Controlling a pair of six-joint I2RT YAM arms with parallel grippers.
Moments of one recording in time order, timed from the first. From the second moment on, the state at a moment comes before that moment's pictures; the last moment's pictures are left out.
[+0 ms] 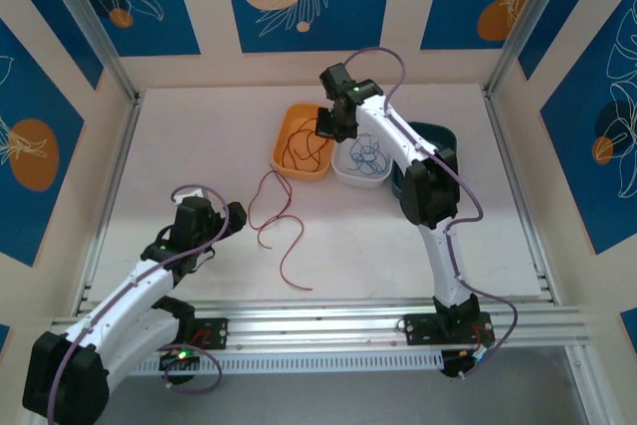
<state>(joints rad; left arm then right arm) -0.35 0.84 0.39 -0.28 -0.11 -0.71 0.49 2.28 2.21 -1.06 -0.07 0.54</state>
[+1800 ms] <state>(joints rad) -0.35 0.83 0.39 -0.28 -0.11 -0.71 0.69 1.99 1.88 -1.09 0.06 0.45</state>
